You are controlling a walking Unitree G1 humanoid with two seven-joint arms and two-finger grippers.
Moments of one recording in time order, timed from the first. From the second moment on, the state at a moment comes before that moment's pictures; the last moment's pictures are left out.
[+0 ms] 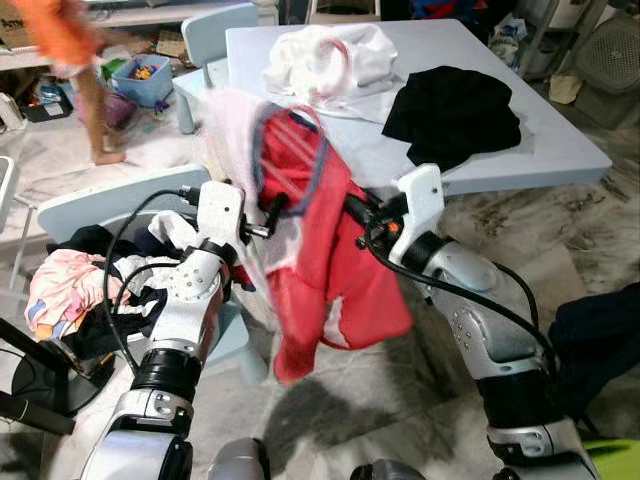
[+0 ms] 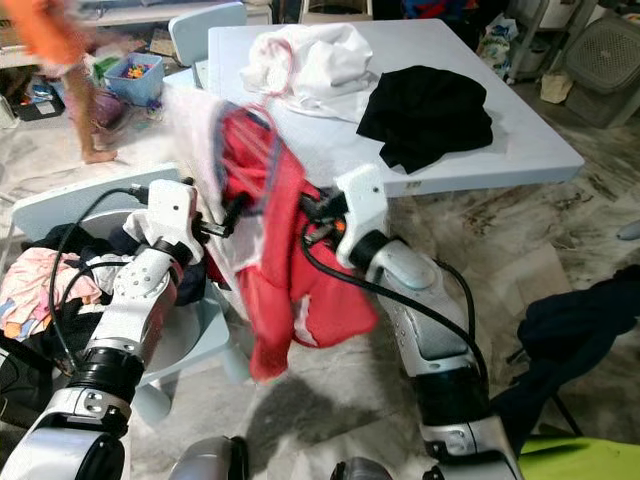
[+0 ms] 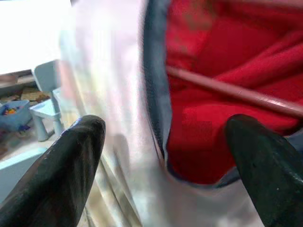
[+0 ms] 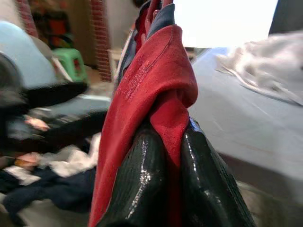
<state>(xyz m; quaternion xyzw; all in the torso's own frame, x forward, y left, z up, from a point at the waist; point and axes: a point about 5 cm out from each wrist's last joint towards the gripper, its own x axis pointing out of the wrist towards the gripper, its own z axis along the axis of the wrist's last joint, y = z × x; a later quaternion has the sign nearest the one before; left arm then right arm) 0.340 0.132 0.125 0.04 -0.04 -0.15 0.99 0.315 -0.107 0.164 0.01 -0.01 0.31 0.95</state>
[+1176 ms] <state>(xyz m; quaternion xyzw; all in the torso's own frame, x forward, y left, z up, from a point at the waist) 0.342 0.145 0.120 0.05 -0.03 -0.12 0.99 0.278 -0.114 0.176 0.01 0.01 0.46 0.89</state>
